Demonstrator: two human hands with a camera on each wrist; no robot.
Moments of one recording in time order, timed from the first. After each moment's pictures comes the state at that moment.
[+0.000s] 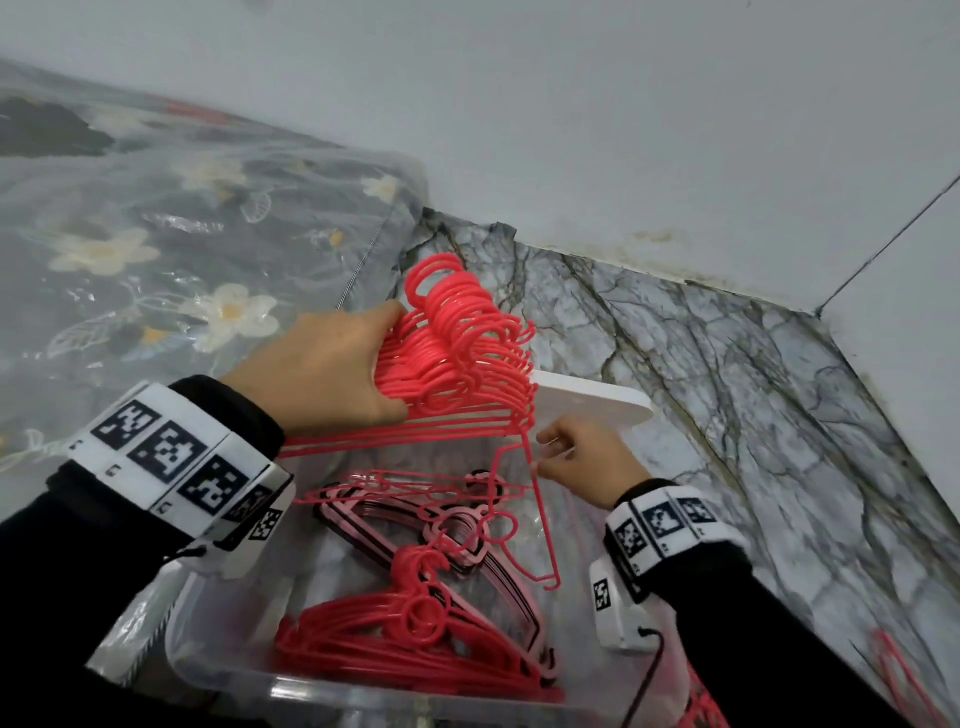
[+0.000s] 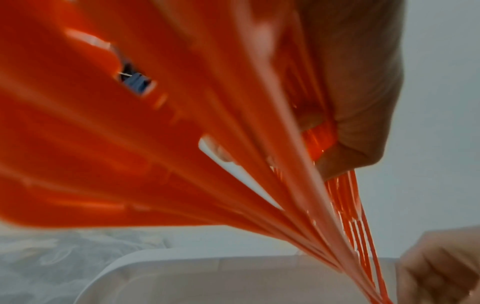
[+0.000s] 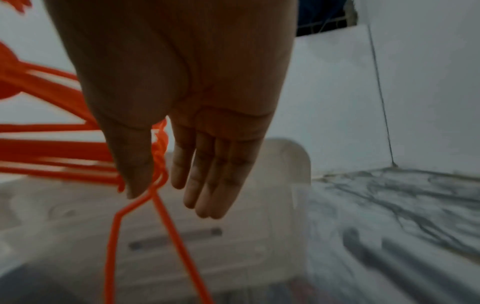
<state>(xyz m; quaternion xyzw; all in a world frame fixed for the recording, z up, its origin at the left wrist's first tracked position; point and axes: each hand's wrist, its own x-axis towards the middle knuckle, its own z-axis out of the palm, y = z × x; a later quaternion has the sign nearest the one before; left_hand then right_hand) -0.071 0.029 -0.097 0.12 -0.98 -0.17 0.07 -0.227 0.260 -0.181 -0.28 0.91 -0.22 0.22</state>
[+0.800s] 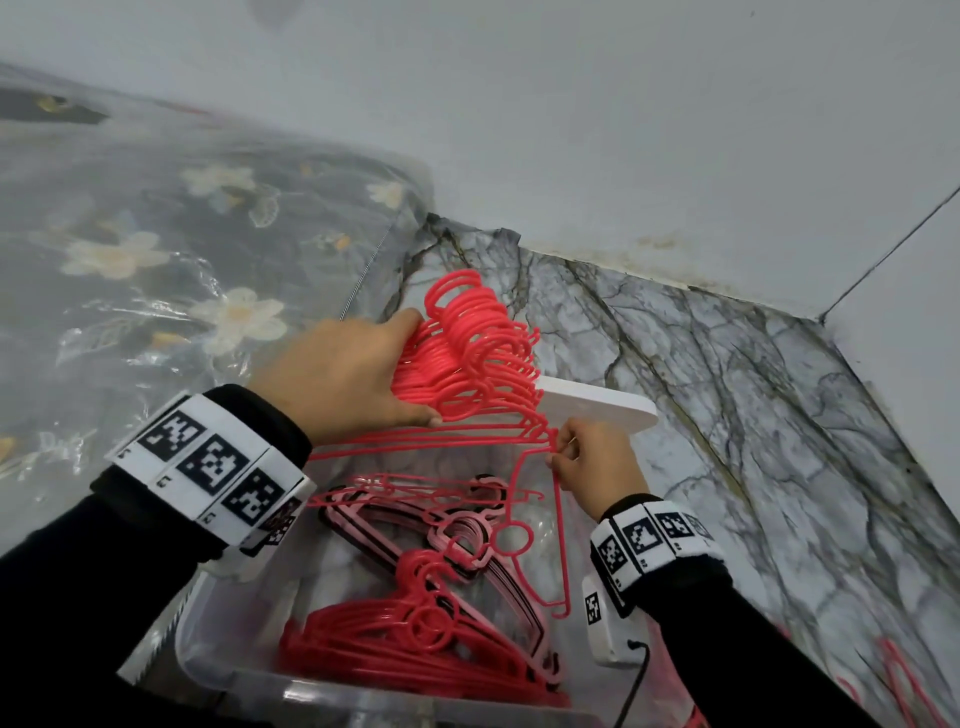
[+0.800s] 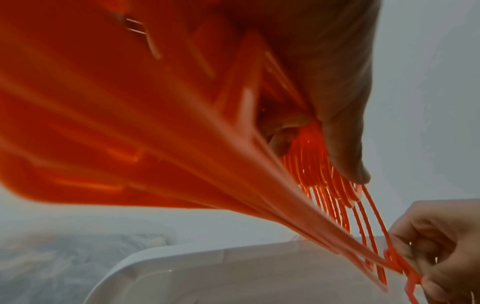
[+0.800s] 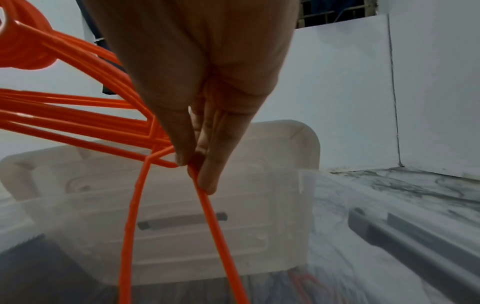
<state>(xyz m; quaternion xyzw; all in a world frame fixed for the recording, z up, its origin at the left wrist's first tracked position) -0.078 0.033 -0.102 0.10 -0.99 -0.06 0.08 -0.213 0.257 -0.181 -0.26 0.93 -0.26 0.11</state>
